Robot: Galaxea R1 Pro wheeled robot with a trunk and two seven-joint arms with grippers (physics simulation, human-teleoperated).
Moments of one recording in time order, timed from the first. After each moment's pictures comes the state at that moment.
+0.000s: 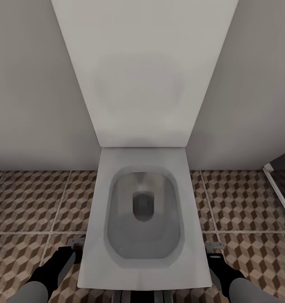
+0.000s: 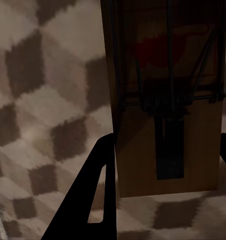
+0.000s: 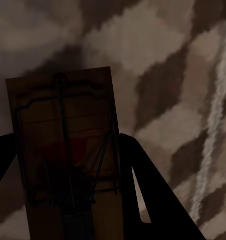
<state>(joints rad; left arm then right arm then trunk) -0.55 0.11 -0.05 -0.54 0.15 0.51 0.24 -0.64 -0.07 0.07 -0.22 -0.04 0.15 -0.23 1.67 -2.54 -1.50</state>
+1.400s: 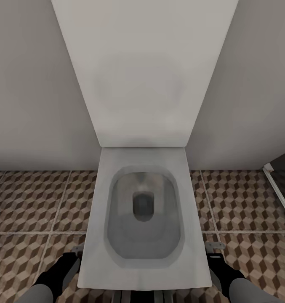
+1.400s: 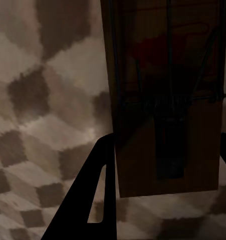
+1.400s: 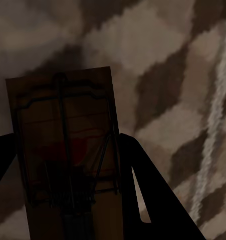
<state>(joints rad) -0.55 0.07 -0.05 -0.46 0.14 0.50 0.24 -0.64 -0.07 0.07 -0.22 -0.04 0.15 -0.23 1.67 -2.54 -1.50</state>
